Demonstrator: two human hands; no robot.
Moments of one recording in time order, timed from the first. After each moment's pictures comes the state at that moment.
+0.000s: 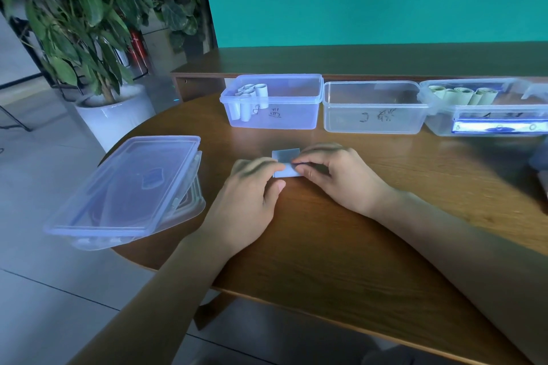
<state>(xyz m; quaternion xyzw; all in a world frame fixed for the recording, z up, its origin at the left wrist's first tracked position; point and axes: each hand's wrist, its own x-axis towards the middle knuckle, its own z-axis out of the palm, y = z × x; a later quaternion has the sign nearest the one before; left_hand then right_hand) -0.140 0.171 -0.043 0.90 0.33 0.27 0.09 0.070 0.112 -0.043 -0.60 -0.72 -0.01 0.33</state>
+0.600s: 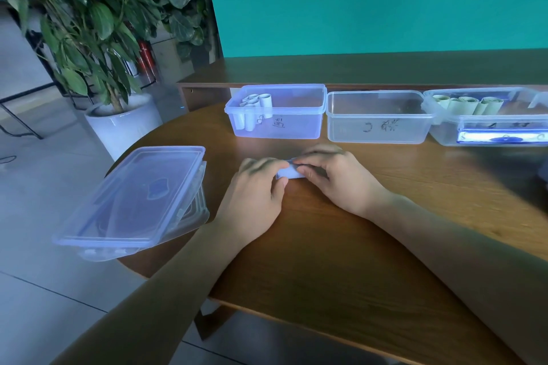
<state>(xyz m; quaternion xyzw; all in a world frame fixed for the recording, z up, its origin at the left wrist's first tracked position) -0.120 0.192 -0.043 0.89 0.33 0.30 0.07 0.076 0.133 -0.045 -0.60 -0.72 -0.02 0.34</state>
